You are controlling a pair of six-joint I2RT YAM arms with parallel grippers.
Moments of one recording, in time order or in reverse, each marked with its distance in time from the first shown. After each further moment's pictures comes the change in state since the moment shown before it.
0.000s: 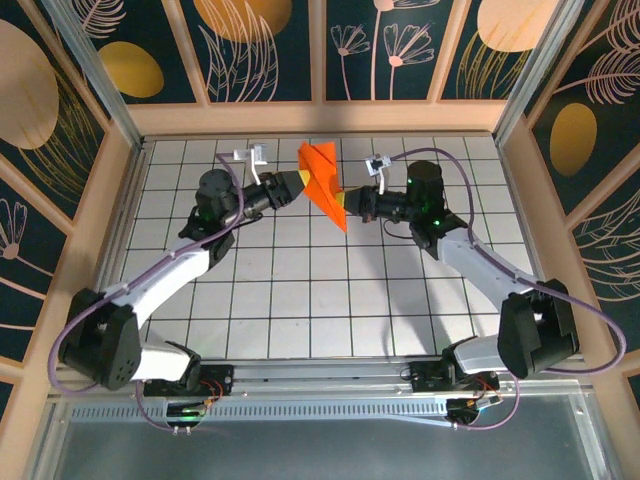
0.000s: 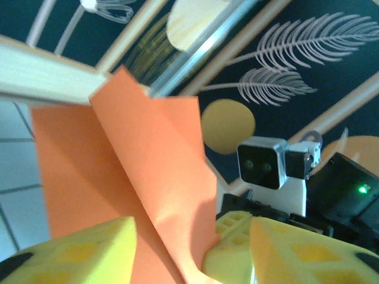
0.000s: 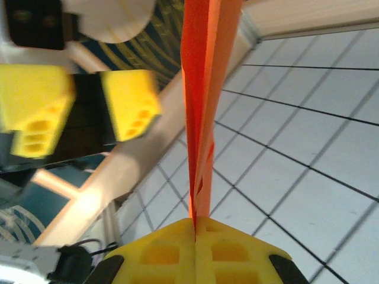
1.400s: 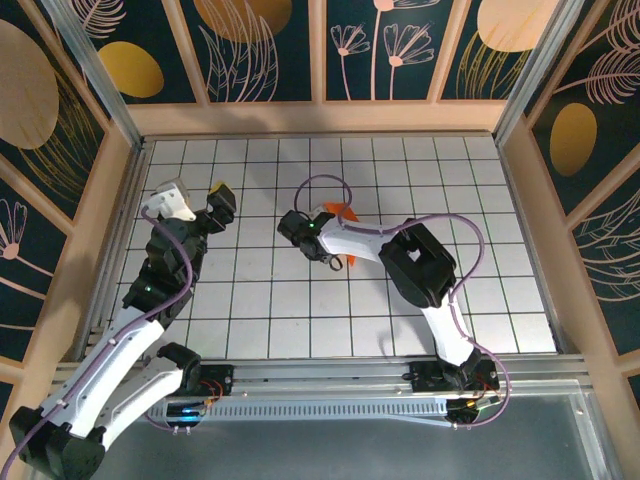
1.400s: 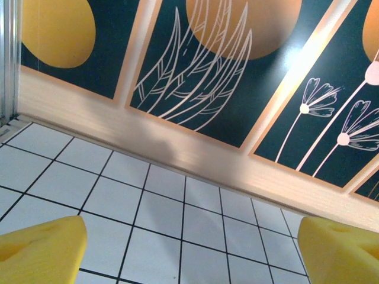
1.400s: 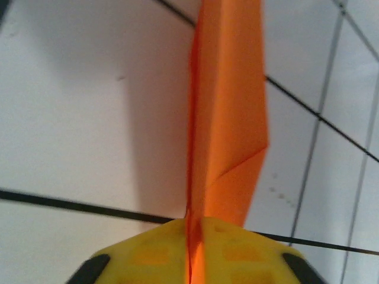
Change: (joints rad) left arm -0.001 -0.539 -0.198 -0.436 -0.917 0.304; right arm 0.497 0.763 0.575 -0.962 1.437 -0.127
